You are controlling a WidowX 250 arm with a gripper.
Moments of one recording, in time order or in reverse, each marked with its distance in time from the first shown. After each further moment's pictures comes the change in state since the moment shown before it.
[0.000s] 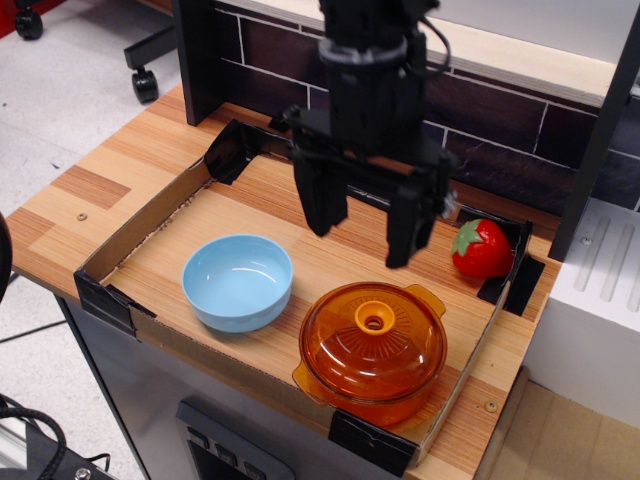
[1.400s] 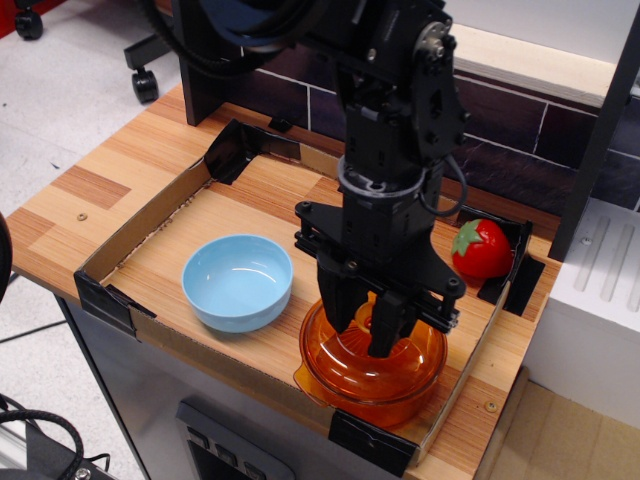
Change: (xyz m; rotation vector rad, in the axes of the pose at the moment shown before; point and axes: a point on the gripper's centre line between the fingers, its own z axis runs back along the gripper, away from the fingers) arm -0.021 -0.012 -0.043 0.091 -0.013 -0.017
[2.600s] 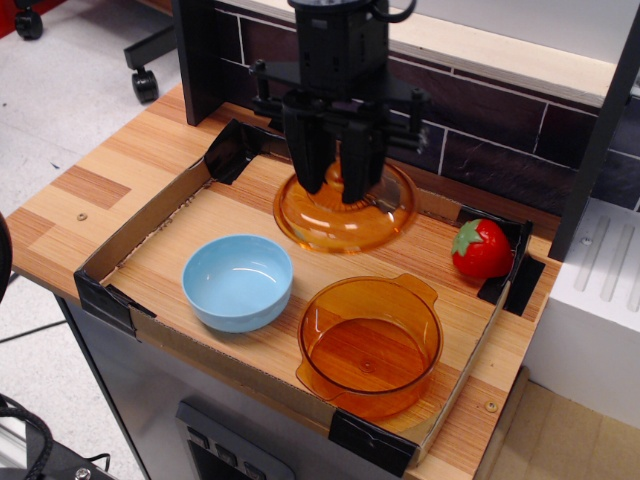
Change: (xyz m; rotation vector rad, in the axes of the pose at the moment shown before) arm 0.038 0.057 0.058 -0.077 -0.006 0.198
